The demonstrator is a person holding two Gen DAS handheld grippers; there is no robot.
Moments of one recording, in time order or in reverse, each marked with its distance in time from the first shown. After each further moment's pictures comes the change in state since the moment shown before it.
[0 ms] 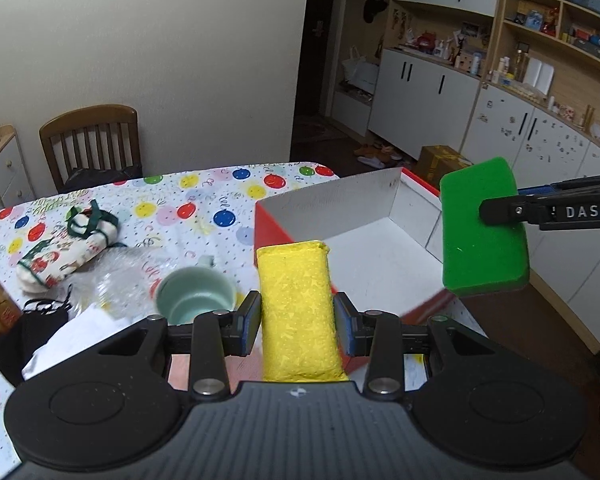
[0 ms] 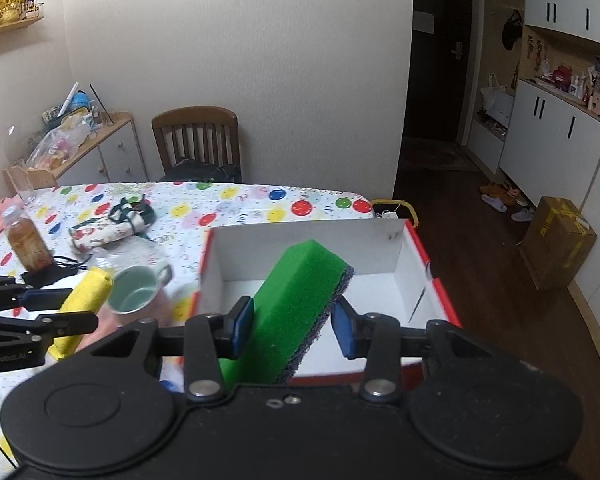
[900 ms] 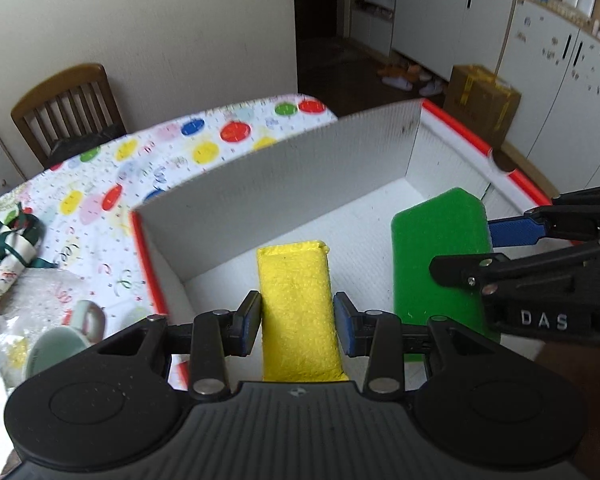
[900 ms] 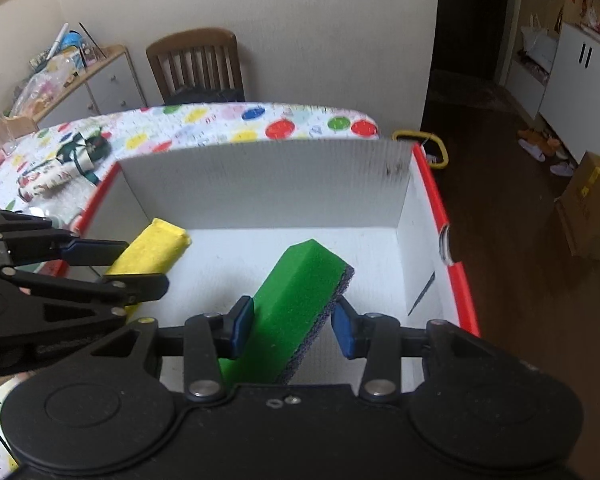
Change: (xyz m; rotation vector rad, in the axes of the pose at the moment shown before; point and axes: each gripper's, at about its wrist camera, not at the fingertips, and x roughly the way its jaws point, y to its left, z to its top) left arm 0.192 -0.084 0.050 0.068 0.266 0.115; right arm 0.142 -0.082 -0.009 -0.018 0.236 0.103
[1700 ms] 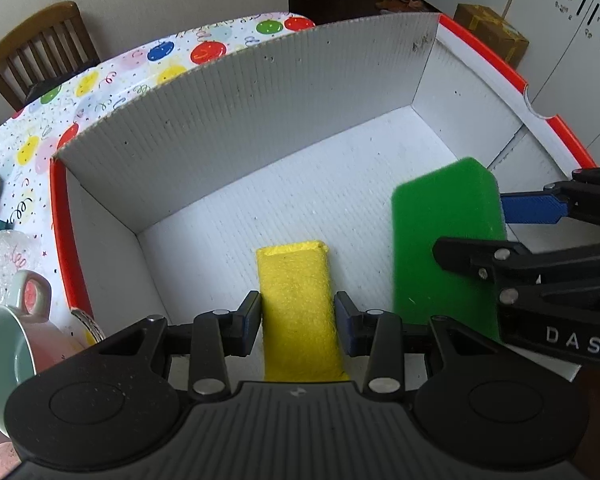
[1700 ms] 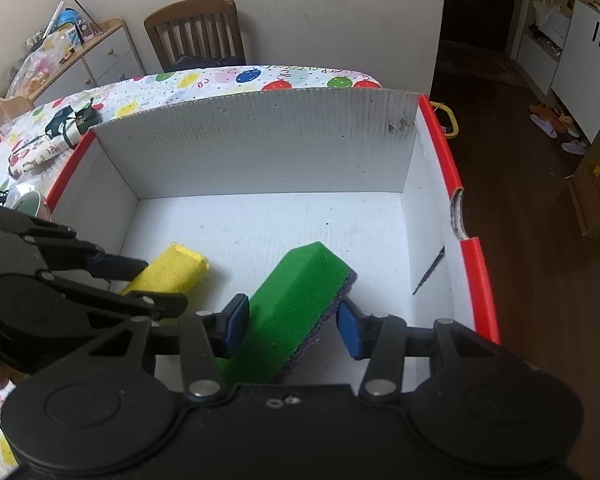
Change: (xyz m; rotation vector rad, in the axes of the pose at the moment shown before) left arm 0.048 -0.006 0.001 -0.008 0.214 -0.035; right arm 0.022 -0.012 -0.001 -0.012 0.090 0.023
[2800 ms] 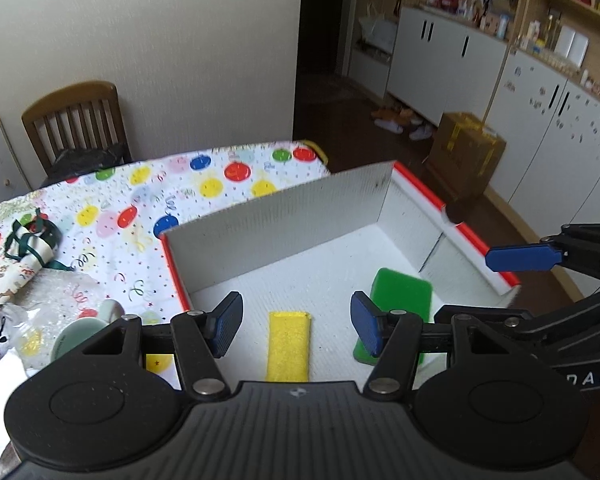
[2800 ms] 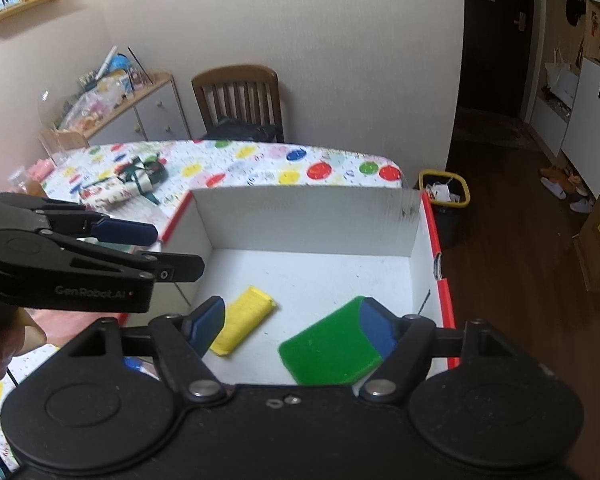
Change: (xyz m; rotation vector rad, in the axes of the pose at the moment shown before) left arm -0.130 0.010 -0.036 -0.065 -0.350 -0.032; right arm -0.105 0.028 -0.013 -0.065 -0.209 0.069
